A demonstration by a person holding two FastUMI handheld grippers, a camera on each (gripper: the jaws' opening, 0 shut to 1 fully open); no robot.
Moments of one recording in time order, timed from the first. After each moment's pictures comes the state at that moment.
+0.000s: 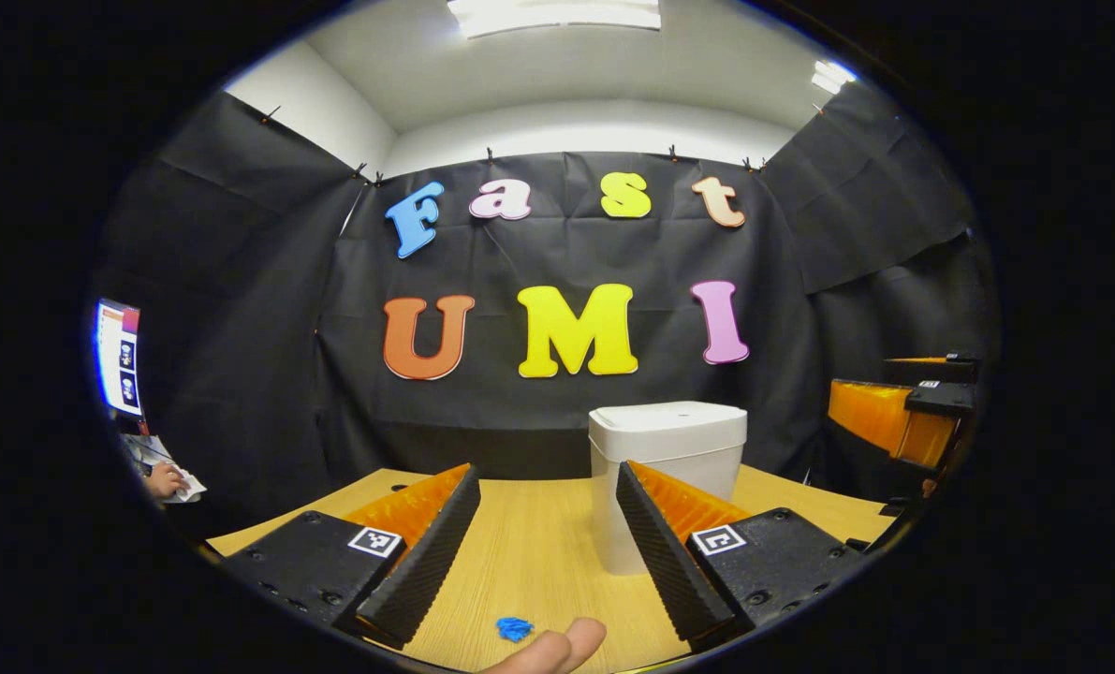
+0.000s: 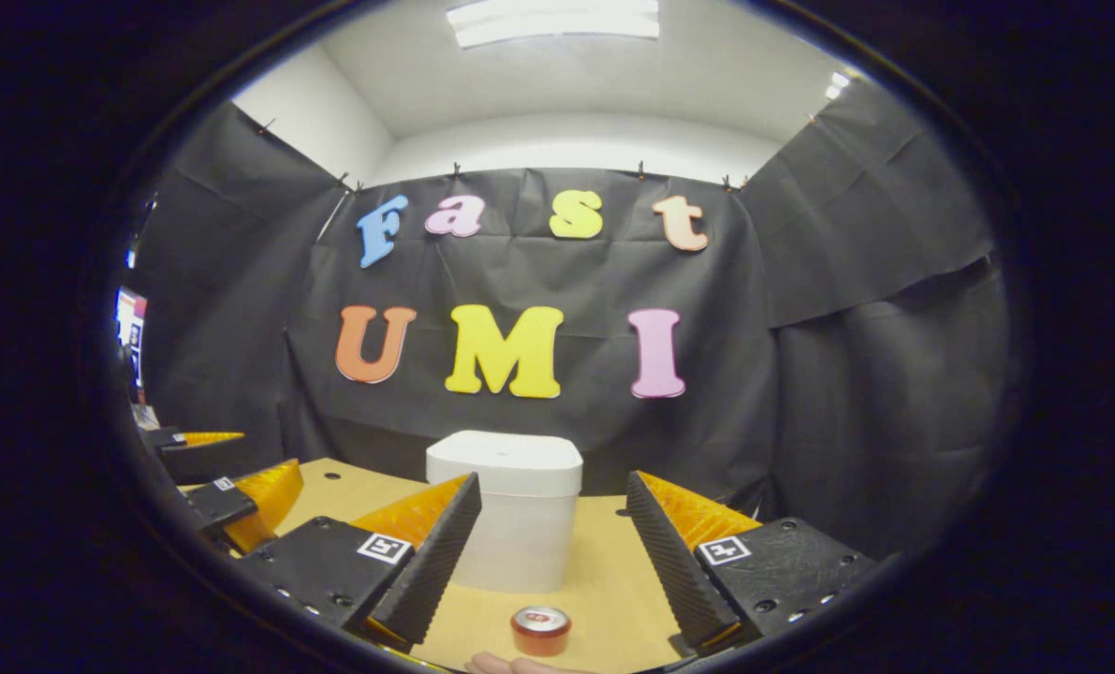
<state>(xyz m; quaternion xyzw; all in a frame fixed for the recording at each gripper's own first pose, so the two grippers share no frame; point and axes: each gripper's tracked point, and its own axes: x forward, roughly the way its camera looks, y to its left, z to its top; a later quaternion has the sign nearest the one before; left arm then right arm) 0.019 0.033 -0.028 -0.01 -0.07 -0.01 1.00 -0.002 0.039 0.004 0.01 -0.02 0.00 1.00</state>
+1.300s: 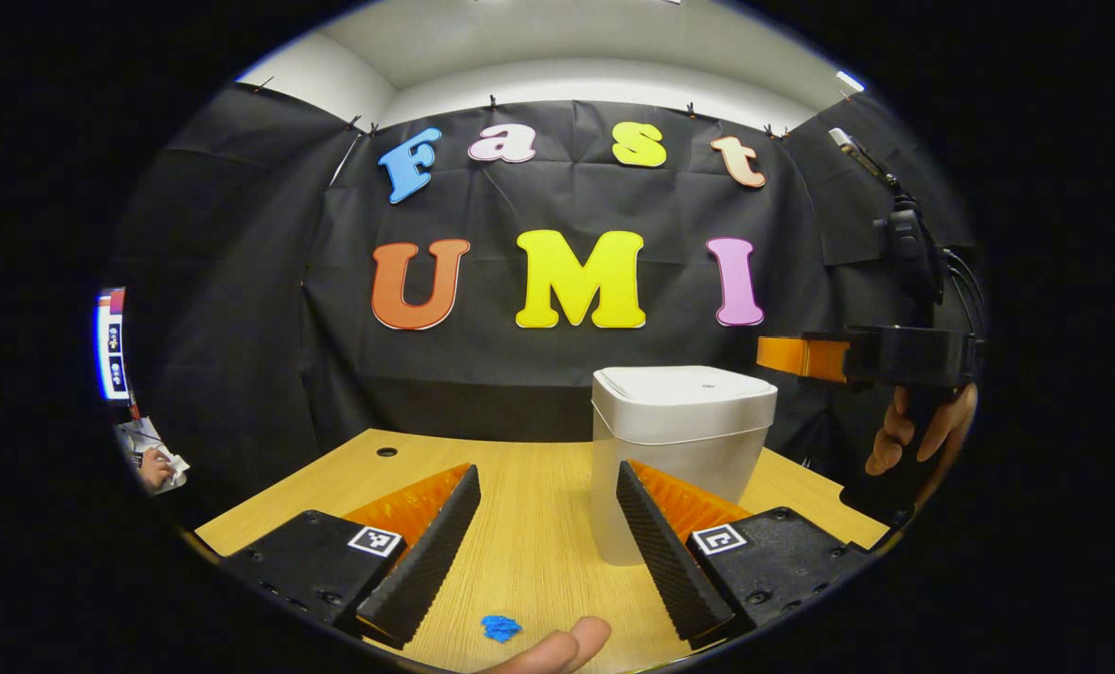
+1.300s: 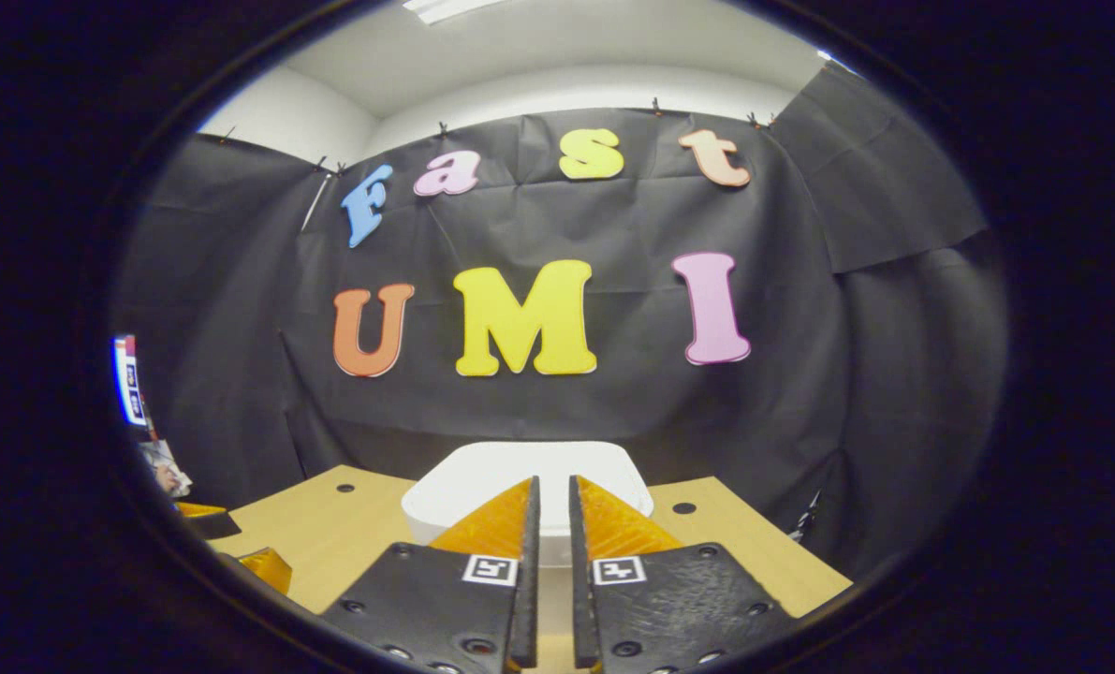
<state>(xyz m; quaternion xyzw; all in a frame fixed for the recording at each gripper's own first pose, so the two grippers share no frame) 0.079 0.027 -0.041 -0.03 0.01 -0.02 1.00 0.190 0.061 0.007 0.07 0.07 0.04 0.99</state>
